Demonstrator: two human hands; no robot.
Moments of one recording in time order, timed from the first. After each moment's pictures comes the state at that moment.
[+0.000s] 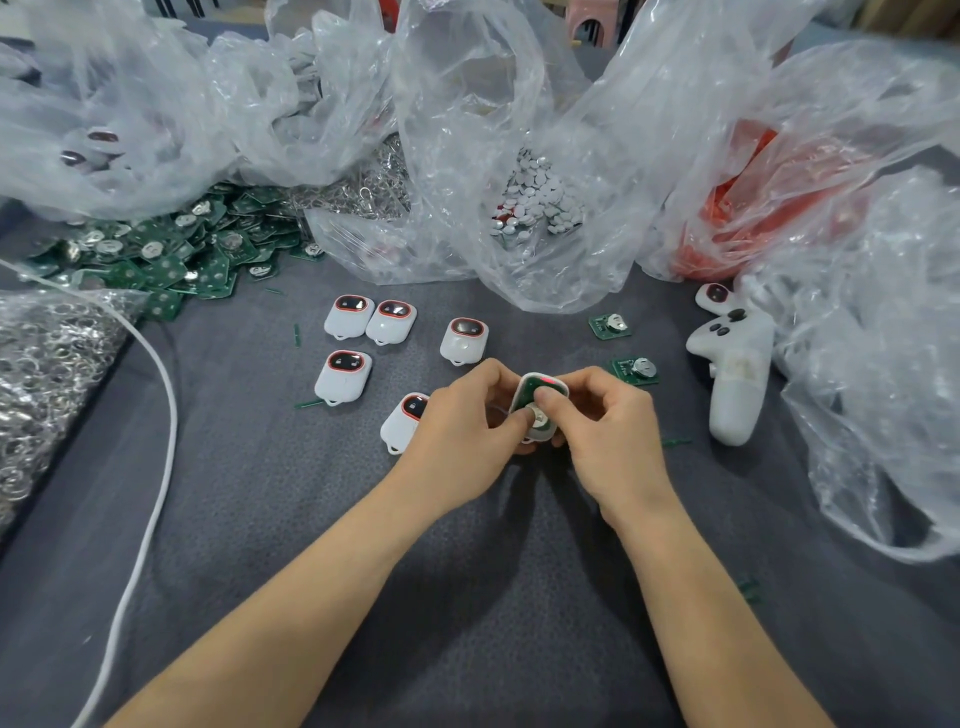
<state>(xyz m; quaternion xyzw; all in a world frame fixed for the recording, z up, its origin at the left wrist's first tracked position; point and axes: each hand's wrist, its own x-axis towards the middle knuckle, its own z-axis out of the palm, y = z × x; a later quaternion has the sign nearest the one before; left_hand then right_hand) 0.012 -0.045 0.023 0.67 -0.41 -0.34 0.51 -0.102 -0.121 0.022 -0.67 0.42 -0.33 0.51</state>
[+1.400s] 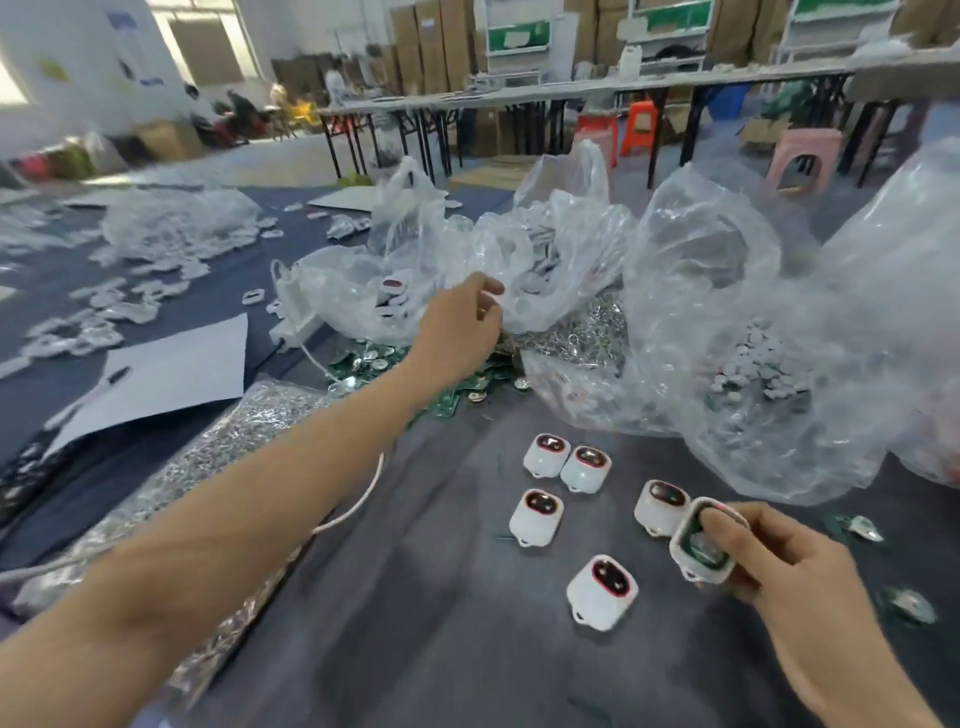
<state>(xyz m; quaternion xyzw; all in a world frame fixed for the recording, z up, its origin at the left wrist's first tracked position) 0.231 -0.054 0.126 0.85 -0.36 0.05 0.39 -0.059 -0.143 0.038 -0.59 0.30 -0.28 0.69</state>
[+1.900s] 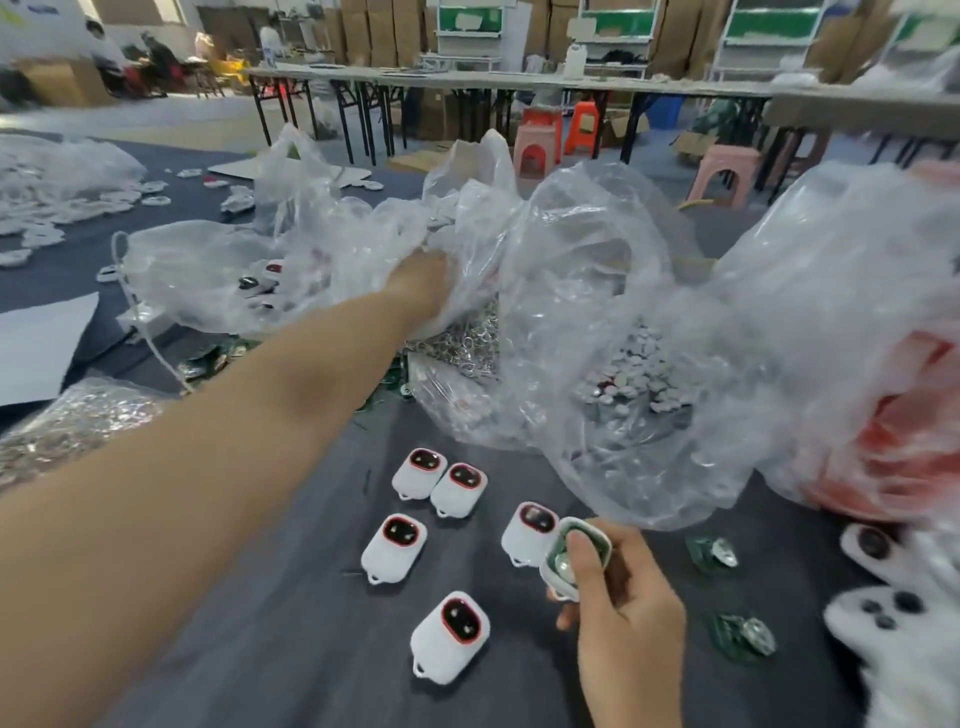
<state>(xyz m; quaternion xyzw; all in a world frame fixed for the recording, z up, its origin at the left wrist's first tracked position) 0.314 -0.203 0.097 0.92 -0.35 0.03 0.15 -0.039 -0.146 0.003 -0.64 0.34 -0.41 0.55</state>
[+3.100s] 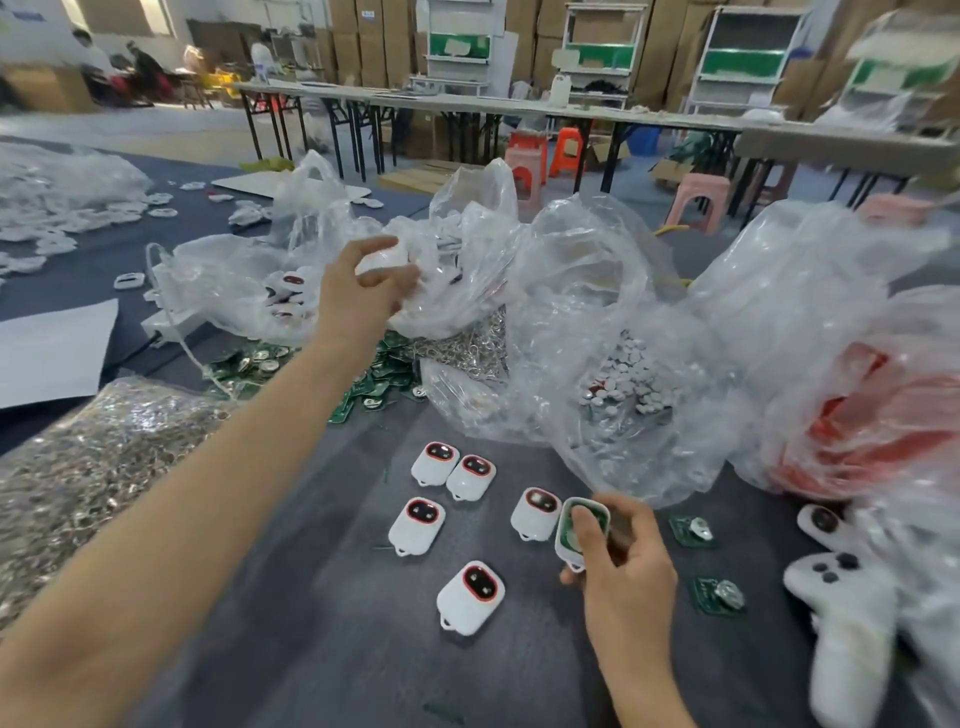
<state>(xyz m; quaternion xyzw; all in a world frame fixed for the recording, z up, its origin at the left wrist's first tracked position) 0.239 -0.082 0.128 0.63 -0.25 -0.04 0.73 -0.045 -0.140 0.016 -0.63 0.35 -0.41 0.56</state>
